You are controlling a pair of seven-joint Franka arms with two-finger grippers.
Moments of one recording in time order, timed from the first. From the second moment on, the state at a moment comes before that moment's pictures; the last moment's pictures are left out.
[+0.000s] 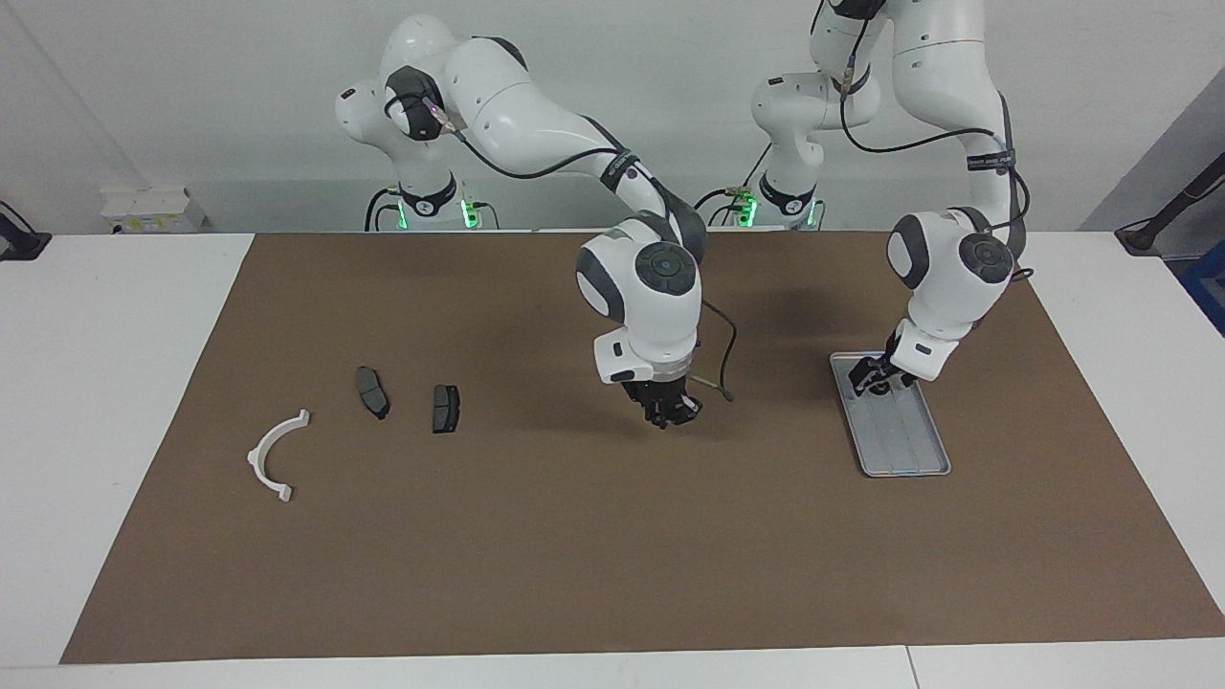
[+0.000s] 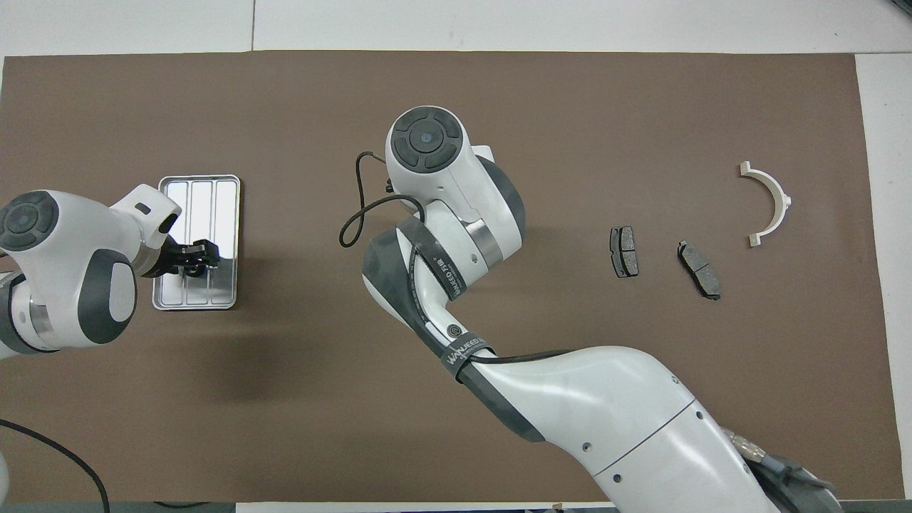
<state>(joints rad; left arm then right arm) 0.01 0.19 0.00 -2.19 0.00 2.37 -0.11 0.64 0.79 -0.02 -1.14 0.04 1.99 1.28</state>
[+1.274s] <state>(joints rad) -0.03 0.18 -0.01 -2.00 -0.05 2.28 -0.20 0.66 0.86 -0.03 -1.14 0.04 2.05 1.31</state>
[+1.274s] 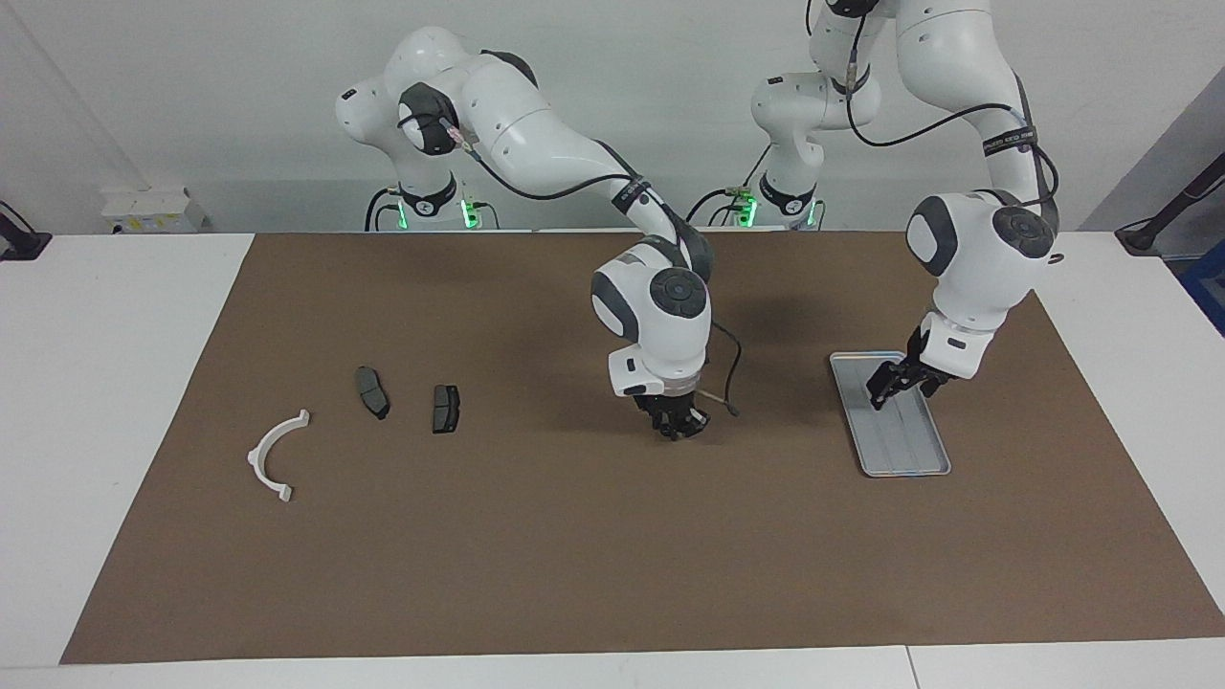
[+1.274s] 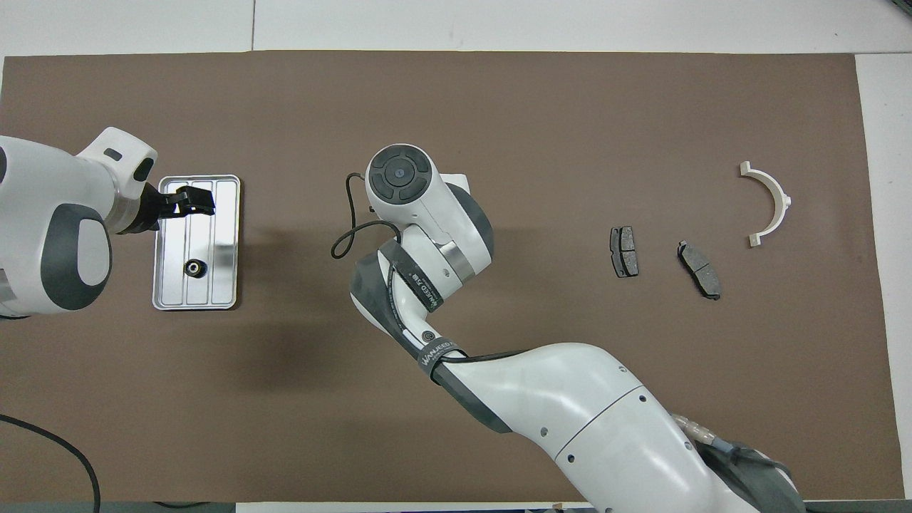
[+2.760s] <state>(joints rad) -0.58 0.54 0.00 -1.62 -0.01 2.18 -1.04 0.17 0.33 -0.08 -1.15 0.04 1.56 0.07</state>
